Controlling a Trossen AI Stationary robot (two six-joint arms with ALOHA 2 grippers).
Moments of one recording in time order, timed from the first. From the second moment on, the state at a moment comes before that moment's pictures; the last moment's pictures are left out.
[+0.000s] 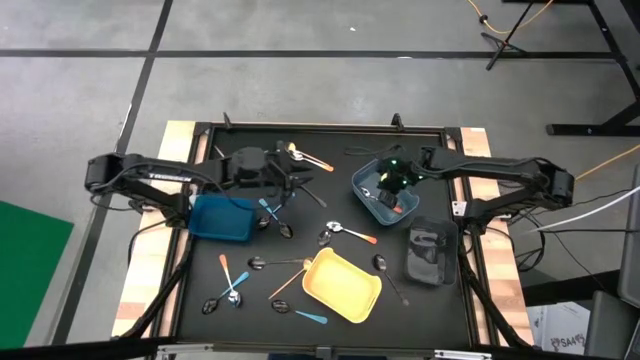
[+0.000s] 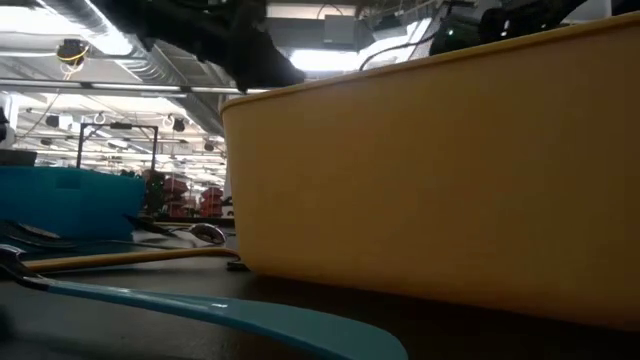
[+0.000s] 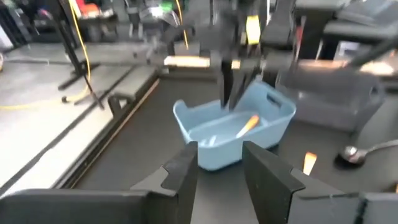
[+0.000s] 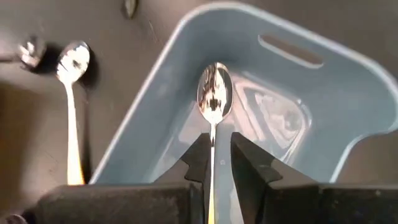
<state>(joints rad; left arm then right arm) 0.19 1.28 0.74 0.24 -0.09 0.04 -0.35 1.28 0.84 -0.59 -0.09 0.08</state>
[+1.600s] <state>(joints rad) 0.45 1.80 0.81 0.08 0.26 0.48 0.04 1.23 0.84 -0.41 -0.05 0.13</state>
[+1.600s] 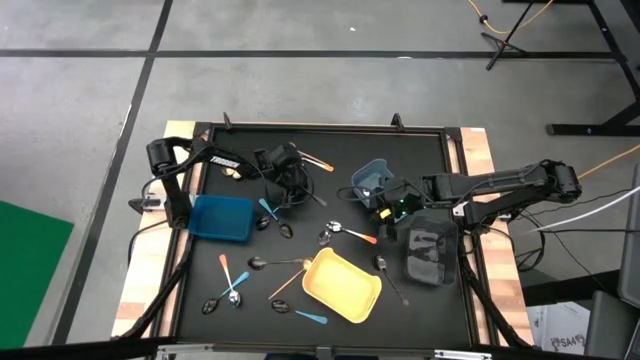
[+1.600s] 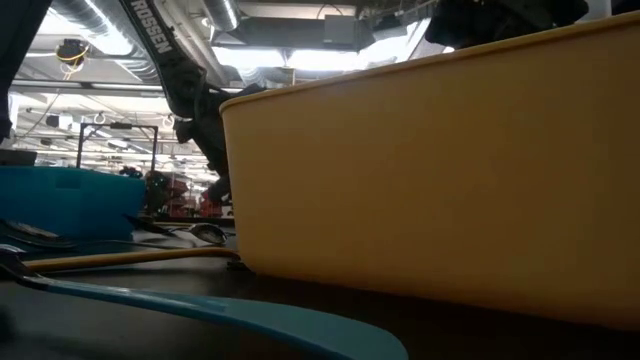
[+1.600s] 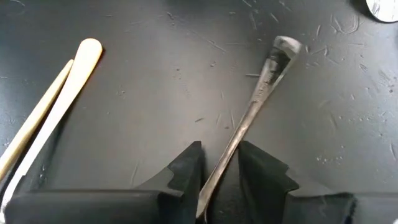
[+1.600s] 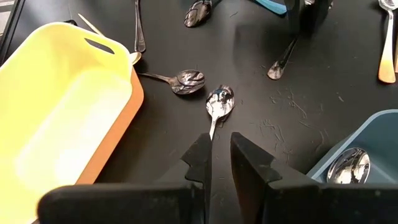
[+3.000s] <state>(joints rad) 0.44 1.71 0.80 0.08 0.24 0.44 0.04 1.15 1.04 -0.93 0.12 0.31</state>
